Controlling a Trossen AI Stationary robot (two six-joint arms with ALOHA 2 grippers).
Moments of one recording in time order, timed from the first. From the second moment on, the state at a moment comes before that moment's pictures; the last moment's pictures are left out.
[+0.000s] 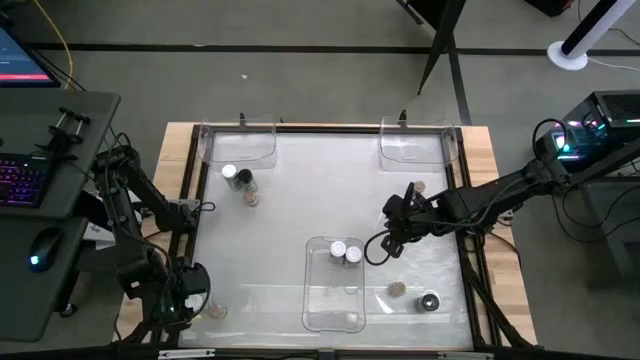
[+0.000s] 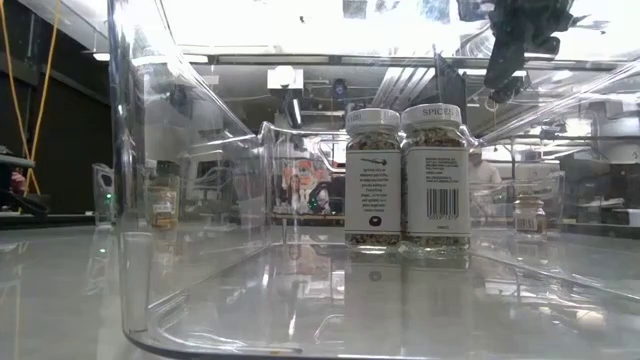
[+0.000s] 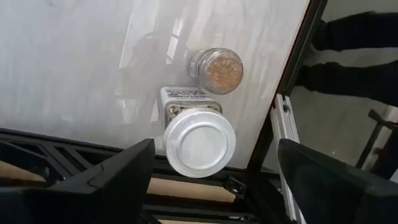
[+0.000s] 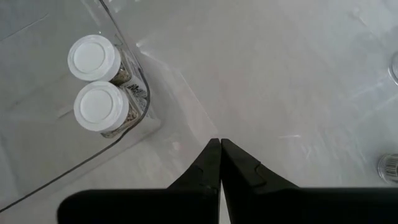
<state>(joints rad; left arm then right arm) -1.16 1.32 1.06 -1.04 -0.04 -1.45 0.35 1.31 1.13 -0.98 0.33 0.84</state>
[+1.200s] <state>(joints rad) -1.16 1.59 1.06 -0.97 -0.02 -1.38 0.35 1.31 1.13 -0.98 0.33 0.84</state>
